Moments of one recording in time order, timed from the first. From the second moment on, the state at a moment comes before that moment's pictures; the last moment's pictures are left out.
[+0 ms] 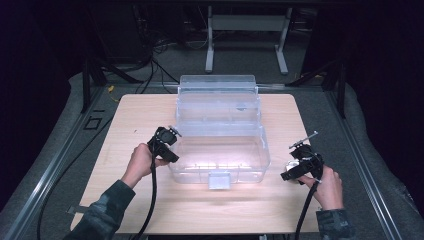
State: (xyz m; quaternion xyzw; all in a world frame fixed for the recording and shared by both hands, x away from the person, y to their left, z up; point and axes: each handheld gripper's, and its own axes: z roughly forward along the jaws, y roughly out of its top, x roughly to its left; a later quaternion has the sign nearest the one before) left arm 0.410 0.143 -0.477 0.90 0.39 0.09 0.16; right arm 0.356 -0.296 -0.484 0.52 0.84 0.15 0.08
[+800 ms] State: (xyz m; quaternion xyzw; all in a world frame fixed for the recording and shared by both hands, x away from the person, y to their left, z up) left arm 0.408 0.181 -0.442 0.89 0.38 0.07 0.24; right arm 0.385 -0.312 -0.503 0.55 0.83 0.11 0.06
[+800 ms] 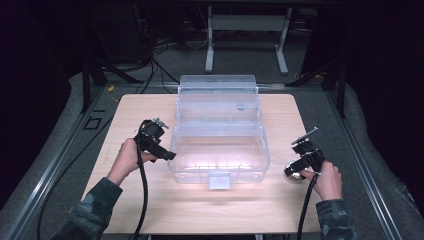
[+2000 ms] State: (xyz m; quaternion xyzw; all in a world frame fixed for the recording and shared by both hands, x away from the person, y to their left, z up) left arm 0.408 0.247 -0.444 0.87 0.42 0.07 0.24; right arm 0.402 -0.315 -0.518 0.57 0.82 0.08 0.04
